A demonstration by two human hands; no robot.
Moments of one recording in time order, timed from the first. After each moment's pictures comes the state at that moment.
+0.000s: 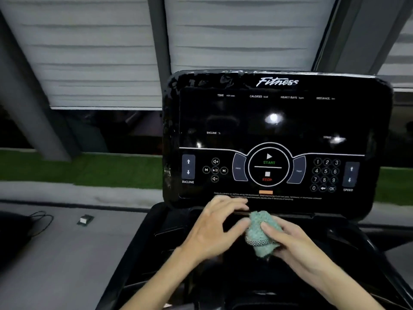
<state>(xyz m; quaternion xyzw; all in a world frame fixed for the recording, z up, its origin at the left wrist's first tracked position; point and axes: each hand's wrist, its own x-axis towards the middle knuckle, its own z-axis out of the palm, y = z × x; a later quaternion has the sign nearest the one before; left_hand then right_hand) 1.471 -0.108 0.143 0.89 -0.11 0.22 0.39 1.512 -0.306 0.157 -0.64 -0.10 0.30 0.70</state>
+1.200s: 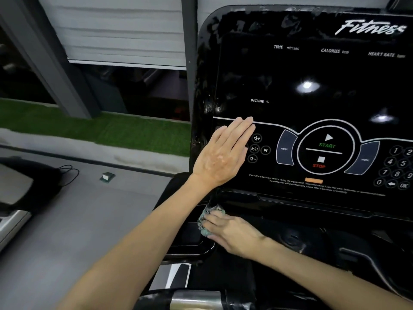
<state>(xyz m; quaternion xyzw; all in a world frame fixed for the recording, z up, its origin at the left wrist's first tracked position) 1.558 -0.012 0.132 0.89 -0.09 0.44 -0.04 1.537 -0.160 0.017 -0.74 -0.67 0.00 0.10</state>
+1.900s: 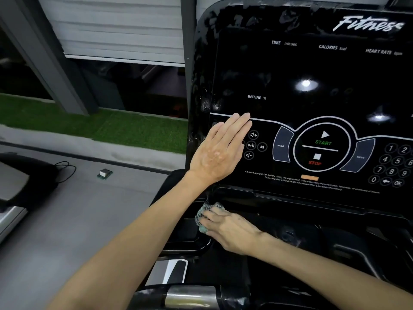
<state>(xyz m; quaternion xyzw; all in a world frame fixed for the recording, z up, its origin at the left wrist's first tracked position) 1.558 -0.014 0.132 0.89 -0.08 0.44 -0.05 1.537 -0.161 0.023 -0.75 -0.66 0.00 0.07</state>
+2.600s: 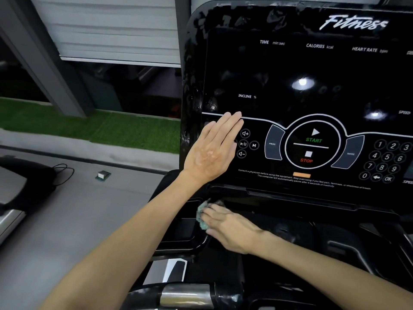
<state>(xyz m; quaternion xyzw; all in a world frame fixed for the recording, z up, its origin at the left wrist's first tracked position) 1.558 -0.015 0.131 0.89 -0.07 0.44 -0.06 1.541 -0.170 0.028 -0.77 -0.64 0.02 0.06</state>
